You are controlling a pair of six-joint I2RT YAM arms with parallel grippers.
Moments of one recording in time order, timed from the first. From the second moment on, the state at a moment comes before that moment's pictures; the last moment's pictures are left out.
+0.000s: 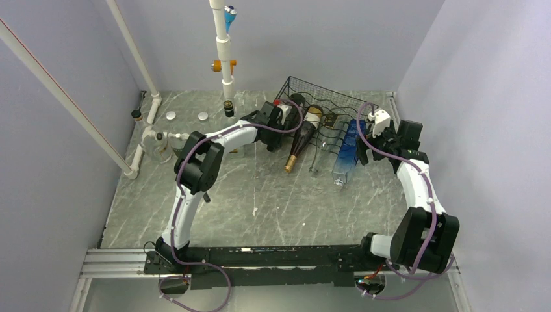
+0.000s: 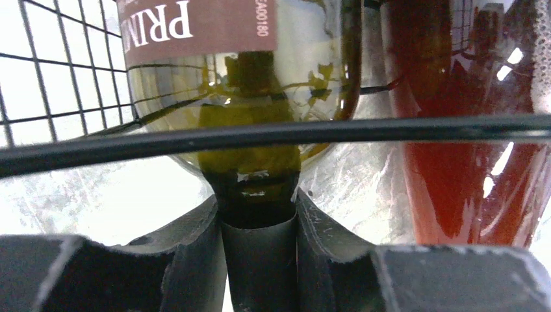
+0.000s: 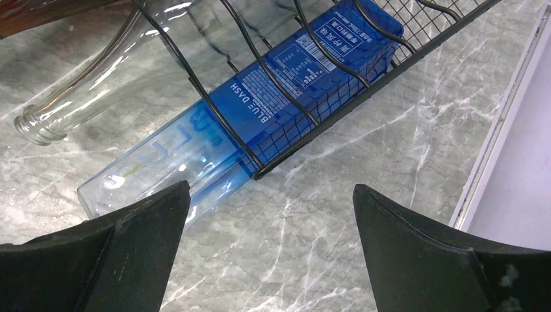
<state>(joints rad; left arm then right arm) -0.60 2.26 1.76 -0.36 0.05 -0.18 -0.26 1.26 0.88 -0.34 -0.51 -0.56</state>
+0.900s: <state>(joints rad) -0.66 1.98 1.37 -0.31 -0.07 -0.17 -0.26 1.22 0.88 -0.35 -0.55 -0.56</state>
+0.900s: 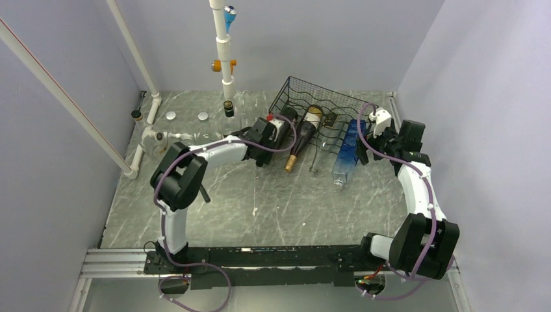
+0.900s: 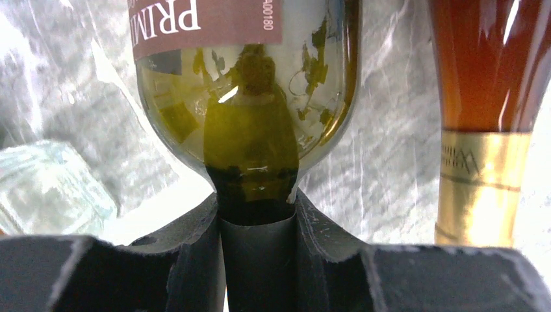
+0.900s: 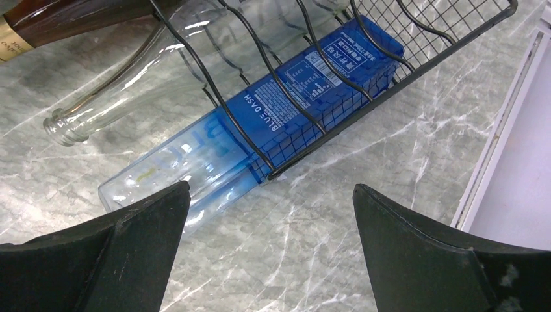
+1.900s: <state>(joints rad) -0.70 1.57 0.95 -0.34 0.01 -0.24 -0.26 1.18 0.88 -0.39 -0.71 -0.63</state>
